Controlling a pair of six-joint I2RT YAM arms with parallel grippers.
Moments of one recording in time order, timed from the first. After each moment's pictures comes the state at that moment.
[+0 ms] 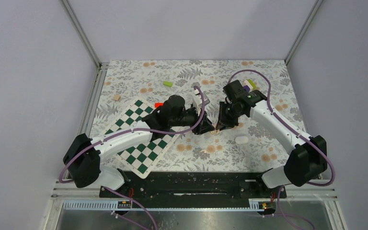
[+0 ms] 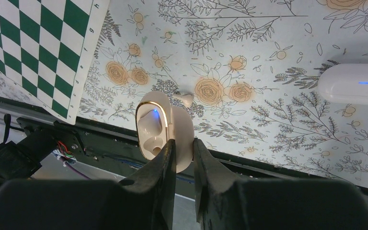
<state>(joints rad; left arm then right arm) -0.88 1.42 1.00 0.10 0.48 -0.20 0.49 1.45 1.23 -0.98 -0.20 0.59</state>
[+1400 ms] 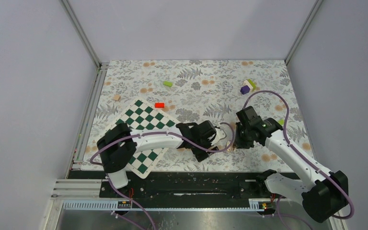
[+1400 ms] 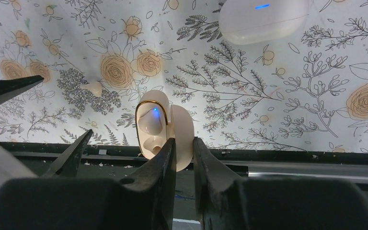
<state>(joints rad) -1.11 1.74 1.17 -0.49 0.02 -0.02 0.49 1.05 0.82 -0.96 0.02 0.65</state>
